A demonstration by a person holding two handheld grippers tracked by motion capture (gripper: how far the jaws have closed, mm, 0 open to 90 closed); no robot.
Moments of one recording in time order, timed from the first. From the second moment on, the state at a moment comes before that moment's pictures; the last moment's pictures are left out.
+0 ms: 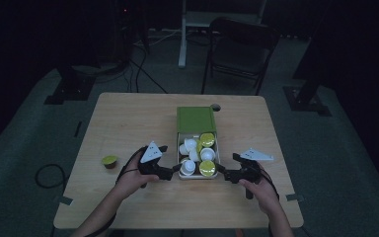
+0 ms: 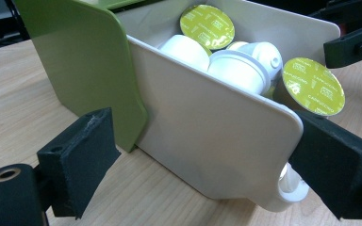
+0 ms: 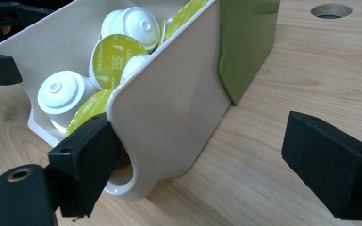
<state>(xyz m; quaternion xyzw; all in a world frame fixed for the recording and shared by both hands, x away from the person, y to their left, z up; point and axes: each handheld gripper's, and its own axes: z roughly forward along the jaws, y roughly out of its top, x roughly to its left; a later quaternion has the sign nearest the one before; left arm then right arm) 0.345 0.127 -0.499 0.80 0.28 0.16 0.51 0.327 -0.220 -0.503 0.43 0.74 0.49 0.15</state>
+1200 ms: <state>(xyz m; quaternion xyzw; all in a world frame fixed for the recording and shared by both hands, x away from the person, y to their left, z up) 0.360 0.125 -0.497 0.79 0.30 0.18 0.50 0.346 -0.214 -0.500 0.44 0.74 0.47 0.16</state>
